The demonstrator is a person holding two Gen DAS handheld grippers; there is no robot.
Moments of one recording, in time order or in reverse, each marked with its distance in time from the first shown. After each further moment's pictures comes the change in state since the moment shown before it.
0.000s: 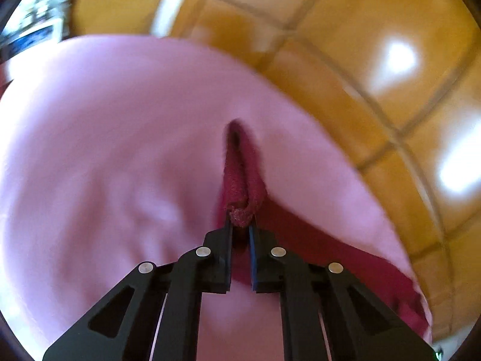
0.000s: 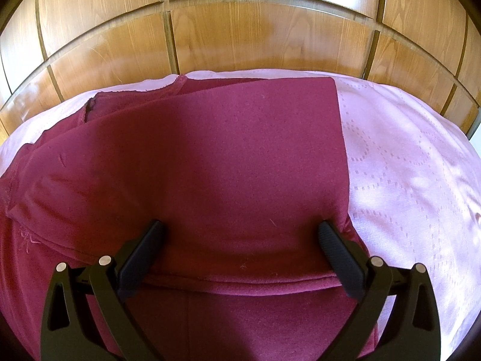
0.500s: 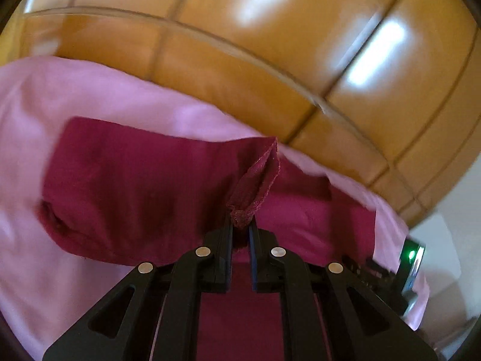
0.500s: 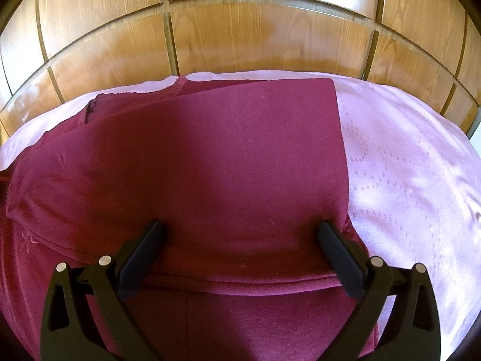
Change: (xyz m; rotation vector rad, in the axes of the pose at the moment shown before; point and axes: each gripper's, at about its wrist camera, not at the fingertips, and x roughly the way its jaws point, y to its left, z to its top) left arm -0.003 -0.252 -0.195 0.432 0.188 -0.381; right arm -0.001 -0.002 -0.002 -0.007 0.003 0.004
